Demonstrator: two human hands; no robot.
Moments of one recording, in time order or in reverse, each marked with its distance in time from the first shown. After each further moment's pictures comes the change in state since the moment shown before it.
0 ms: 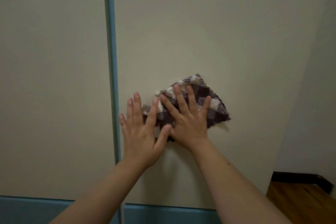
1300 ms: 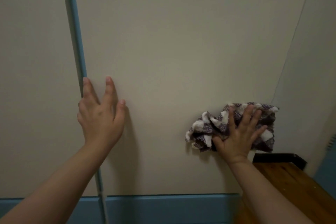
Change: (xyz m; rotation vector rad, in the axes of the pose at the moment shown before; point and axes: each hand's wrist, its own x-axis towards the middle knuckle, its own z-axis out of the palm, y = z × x) left_hand 0.019 -0.013 -0.004 0.025 0.019 -0.332; right_hand -0.134 0.125 0.004 -0.037 0.074 0.455
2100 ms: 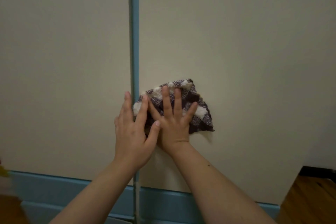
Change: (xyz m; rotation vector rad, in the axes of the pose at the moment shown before) left_hand -0.034 -0.059 -0.011 -0.151 -0.065 0.189; right_hand -0.003 -0.257 0.044 0.052 0.120 -0.382
